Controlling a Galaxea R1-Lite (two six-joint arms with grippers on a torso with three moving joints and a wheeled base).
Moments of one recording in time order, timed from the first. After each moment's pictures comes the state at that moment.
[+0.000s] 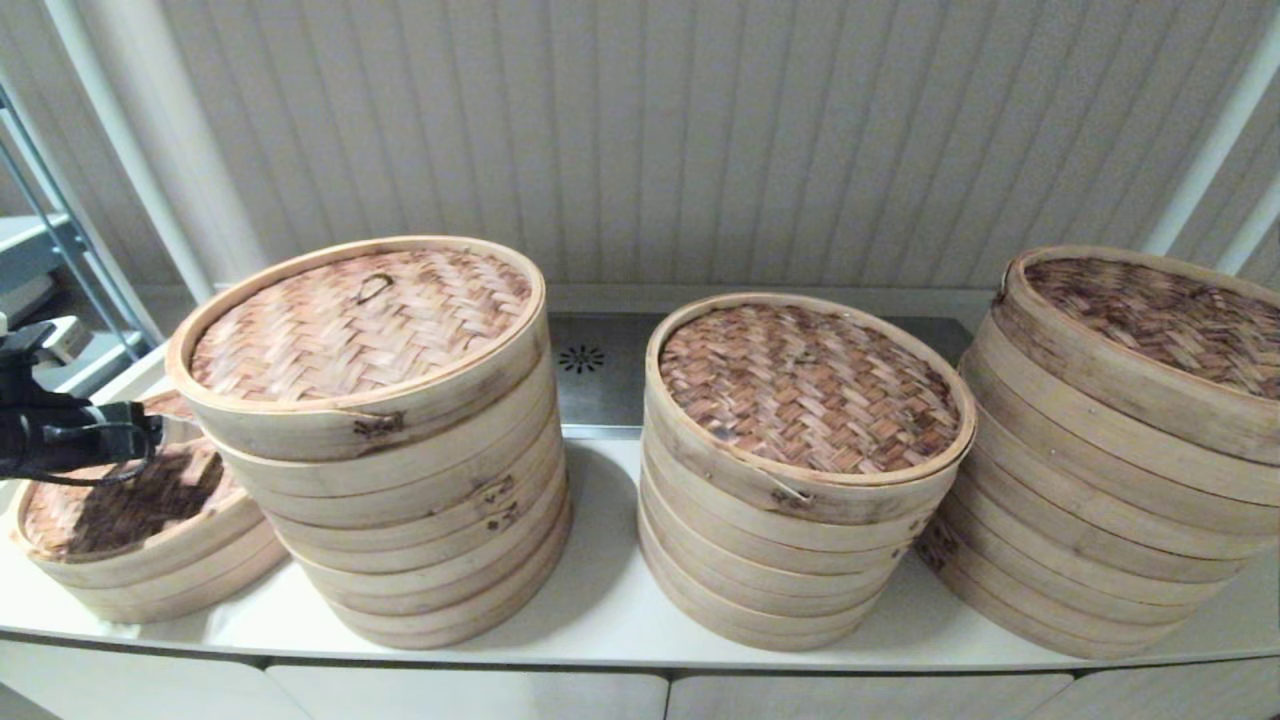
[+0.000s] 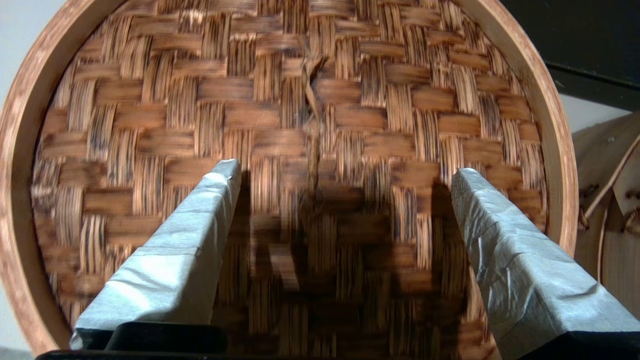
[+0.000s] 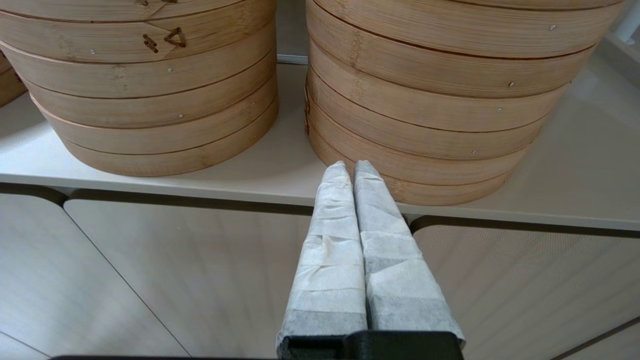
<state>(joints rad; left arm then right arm) 0.47 1.88 -1.13 -0.08 -0.34 0.15 0.02 0.00 0.00 0.00 0.01 -0.03</state>
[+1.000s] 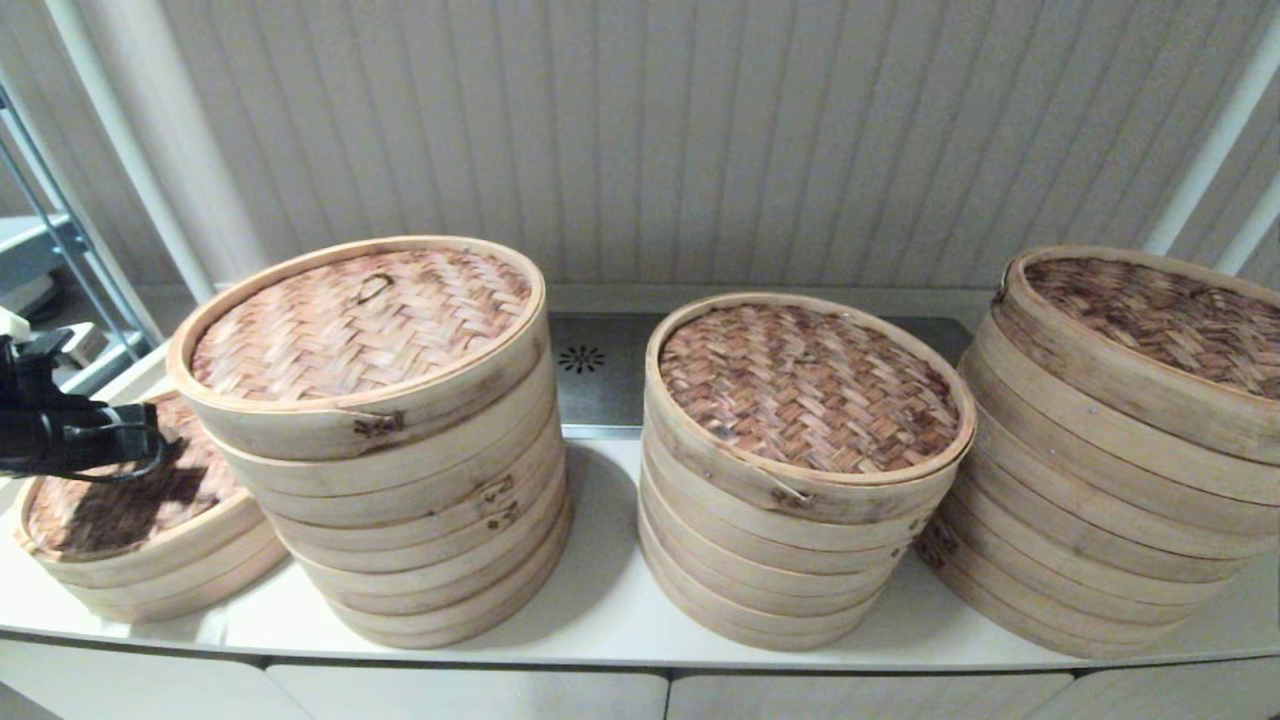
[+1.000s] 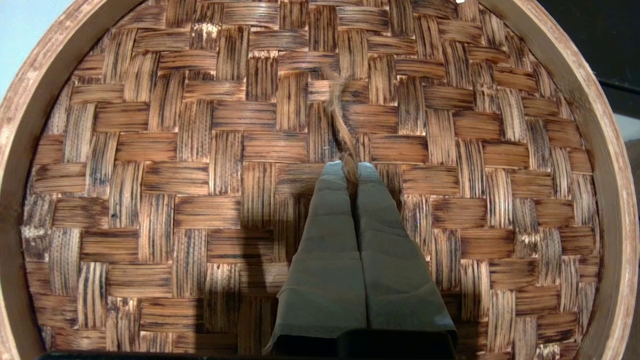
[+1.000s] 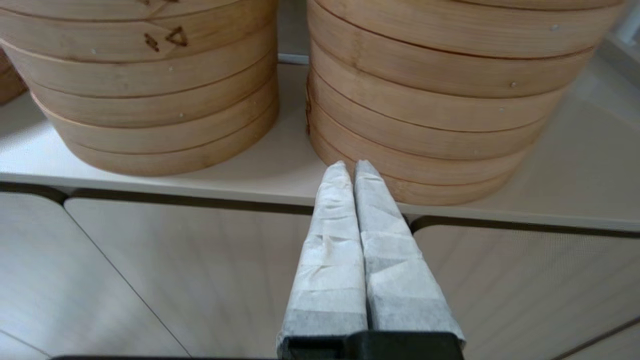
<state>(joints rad) 0.47 1.96 -1.18 -0.10 -0.34 0.15 0.02 0.00 0.00 0.00 0.01 -0.03</state>
